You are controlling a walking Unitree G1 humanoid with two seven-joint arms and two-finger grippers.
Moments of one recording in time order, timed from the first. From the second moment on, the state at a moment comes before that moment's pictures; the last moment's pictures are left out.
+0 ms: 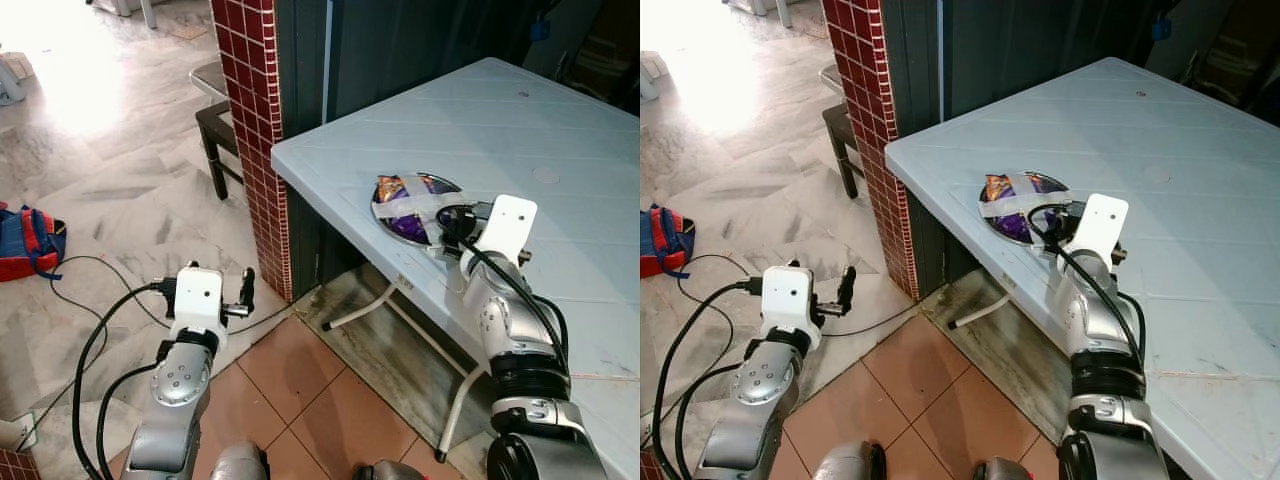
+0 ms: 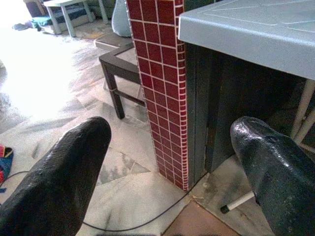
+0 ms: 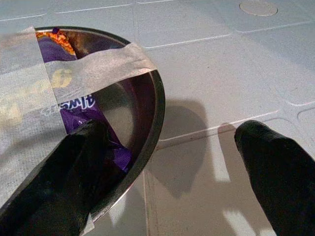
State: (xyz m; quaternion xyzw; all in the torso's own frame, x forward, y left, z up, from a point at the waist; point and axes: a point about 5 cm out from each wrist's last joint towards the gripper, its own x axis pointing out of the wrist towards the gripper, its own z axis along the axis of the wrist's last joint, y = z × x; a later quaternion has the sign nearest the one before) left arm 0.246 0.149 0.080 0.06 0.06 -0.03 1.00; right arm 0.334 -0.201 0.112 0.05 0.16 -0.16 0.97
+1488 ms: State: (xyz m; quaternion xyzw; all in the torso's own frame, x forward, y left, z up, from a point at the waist) left arm 0.243 0.147 0.075 0.06 0.08 -0.03 0.99; right arm 0.347 -0.217 0.117 0.08 0.17 -0.17 0.97
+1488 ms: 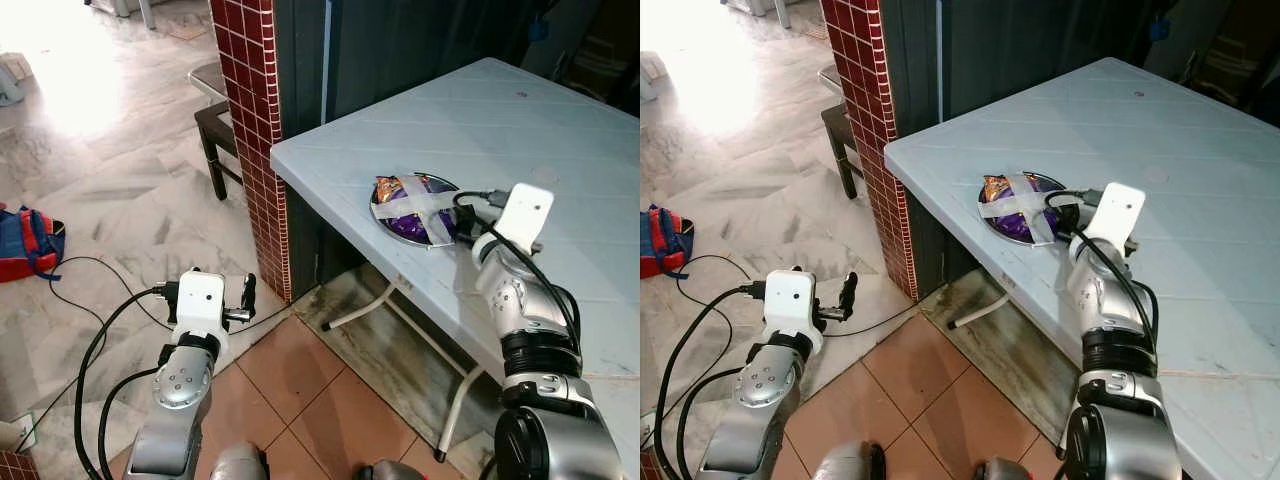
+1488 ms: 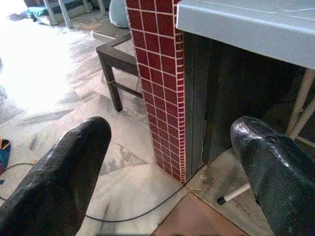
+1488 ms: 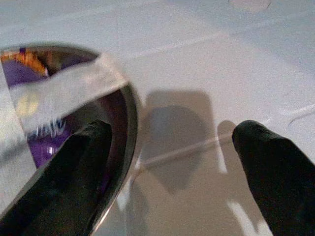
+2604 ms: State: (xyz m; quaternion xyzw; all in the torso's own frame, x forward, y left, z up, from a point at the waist) left arm 0.243 0.147 0.075 0.06 0.08 -0.03 0.99; right arm 0.347 -0.195 0.107 0.16 0.21 -0.10 0.96
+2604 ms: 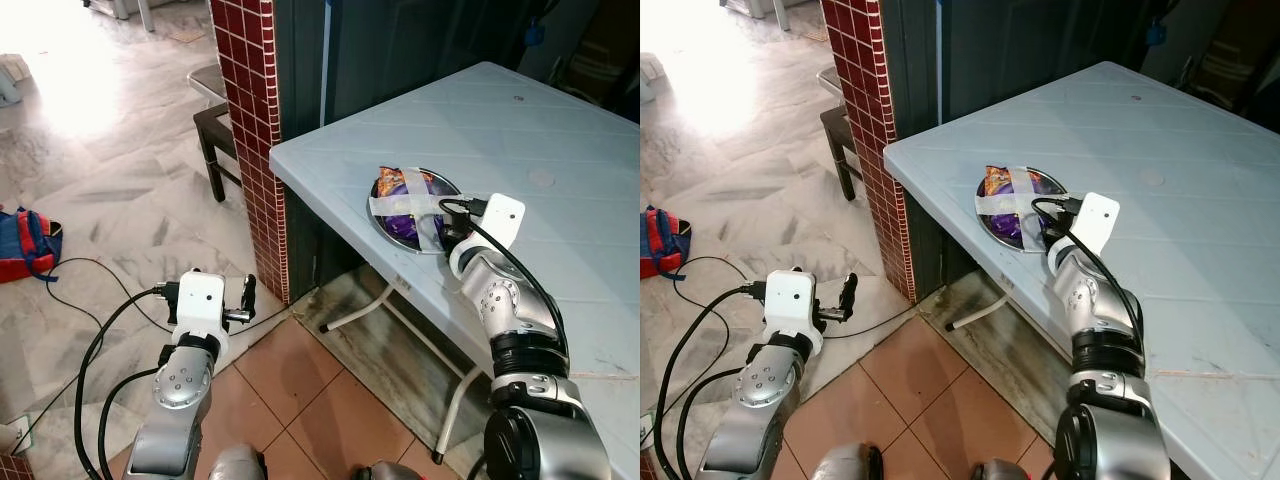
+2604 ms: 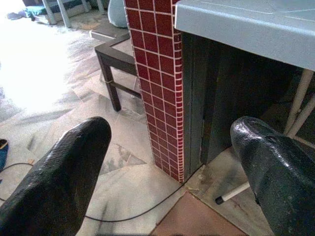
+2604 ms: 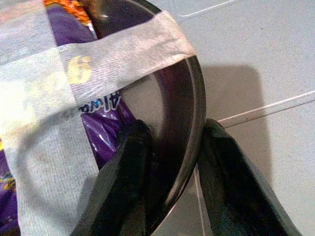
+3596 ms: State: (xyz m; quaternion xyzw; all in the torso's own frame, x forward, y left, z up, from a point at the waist) left arm 0.244 0.147 0.076 0.06 0.08 -0.03 0.99; right arm 0.325 -0.184 0.126 0.24 0.15 -0.20 0.94
